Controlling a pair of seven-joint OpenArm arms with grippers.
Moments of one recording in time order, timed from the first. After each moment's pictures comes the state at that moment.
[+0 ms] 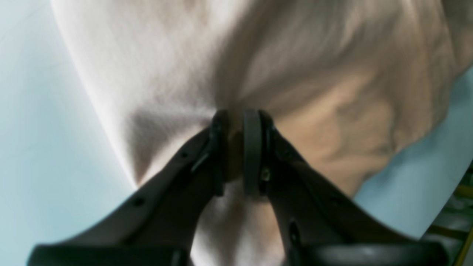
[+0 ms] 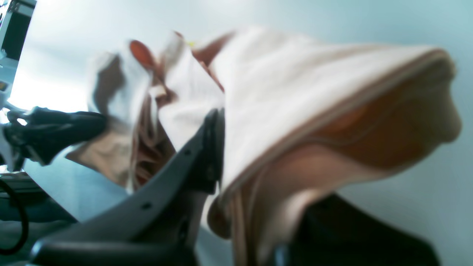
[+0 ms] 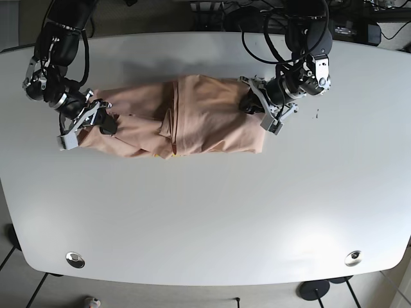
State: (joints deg) left arm 8.5 -0.6 -7.7 90.4 -21.2 -35.4 48.6; right arm -5.6 12.7 27.8 99.0 50.9 30.2 -64.7
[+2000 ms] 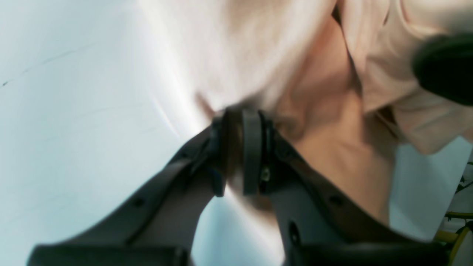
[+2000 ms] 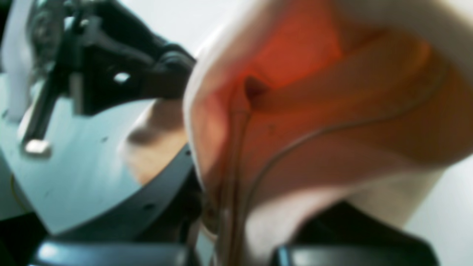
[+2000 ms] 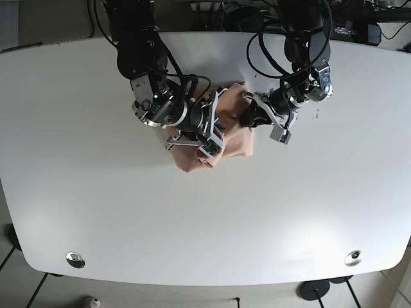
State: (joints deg) left arm 2.9 1.7 -16.1 79.7 -23.4 -40.2 44.2; right arm 2.4 -1.6 -18.4 99.6 8.0 28.3 -54.8
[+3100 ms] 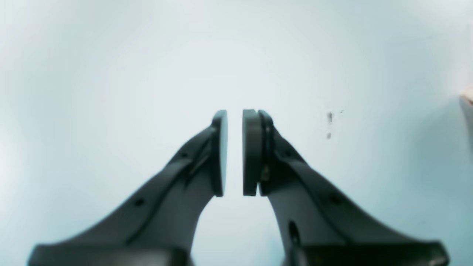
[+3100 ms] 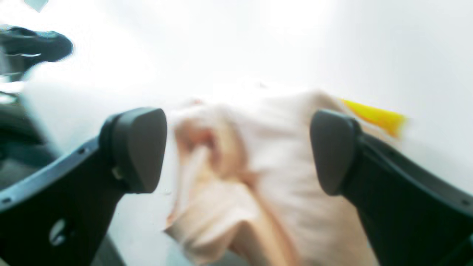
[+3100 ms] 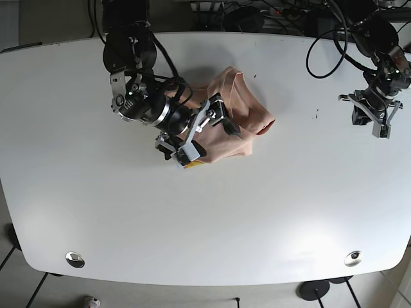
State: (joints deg) left arm 6.2 -12.5 -39.5 96.8 -19.3 -39.8 52.7; right arm -0.8 -1.0 -7.7 106.8 26.9 22.9 -52.0
